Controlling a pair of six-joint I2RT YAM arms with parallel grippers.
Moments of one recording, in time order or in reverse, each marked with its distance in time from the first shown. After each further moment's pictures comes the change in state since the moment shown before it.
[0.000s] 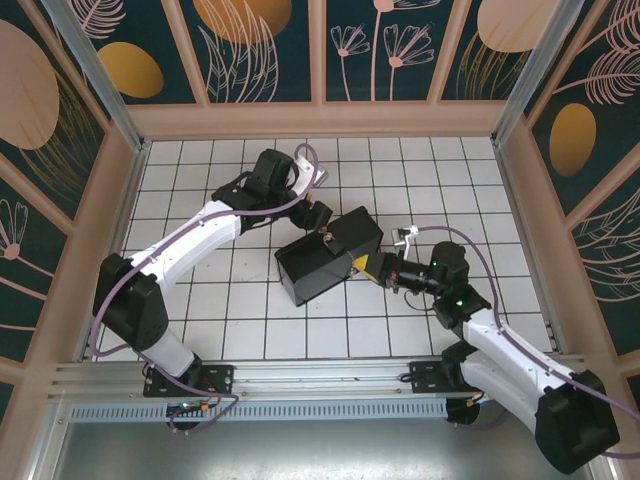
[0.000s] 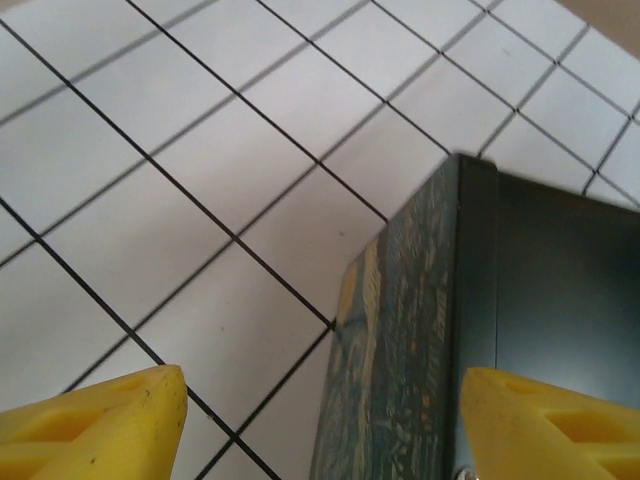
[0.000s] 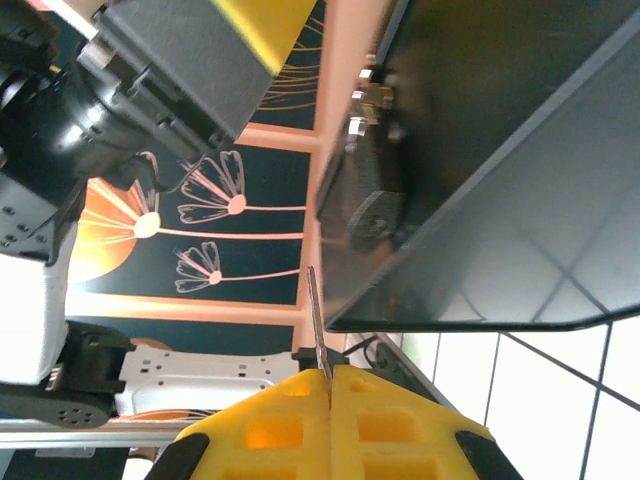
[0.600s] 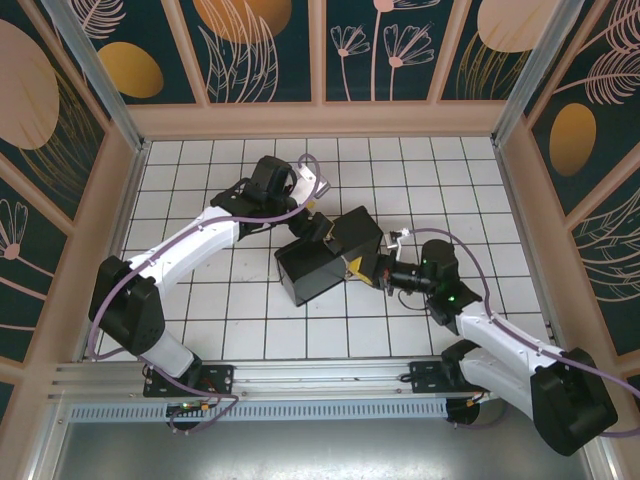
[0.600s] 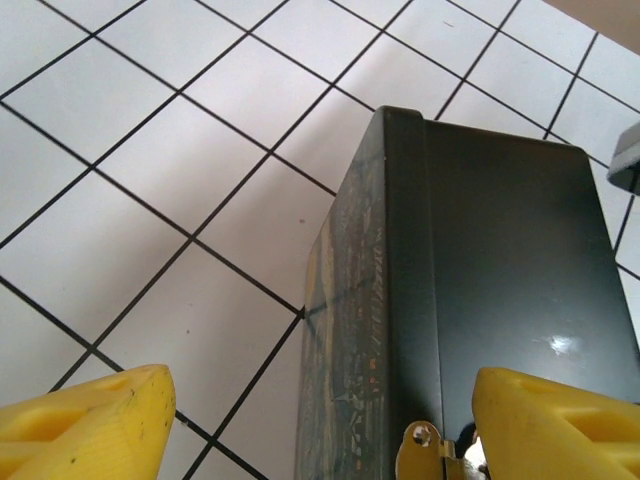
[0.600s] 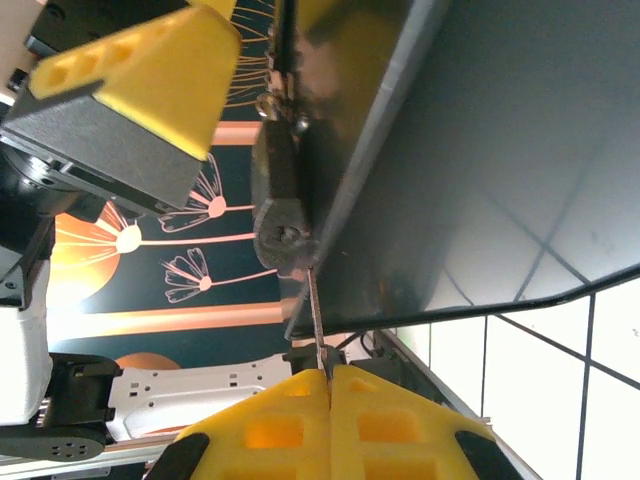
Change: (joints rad) left arm 0.000 -0.024 -0.055 0.034 0.099 0.097; right arm 0.035 0.100 0.011 0.039 0.017 0.059
